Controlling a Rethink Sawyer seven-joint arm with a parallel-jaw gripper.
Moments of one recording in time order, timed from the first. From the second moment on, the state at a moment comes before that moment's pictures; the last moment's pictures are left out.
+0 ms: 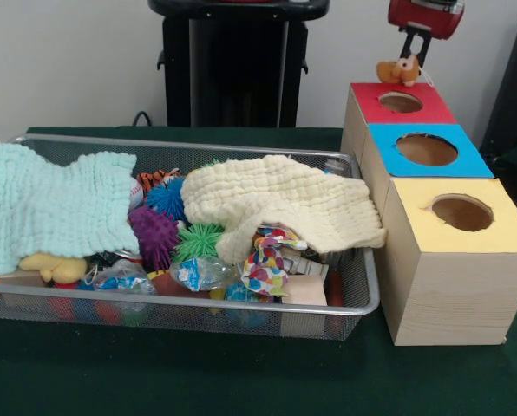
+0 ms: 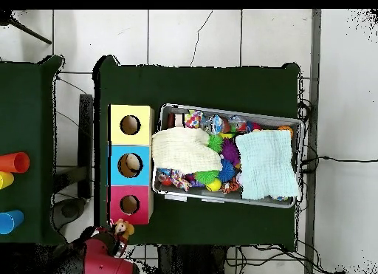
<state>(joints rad) 0.60 -0.77 -0.36 2.21 0.55 0.29 1.92</state>
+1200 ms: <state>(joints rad) 0.59 -0.75 -0.33 2.21 0.60 0.26 1.92</state>
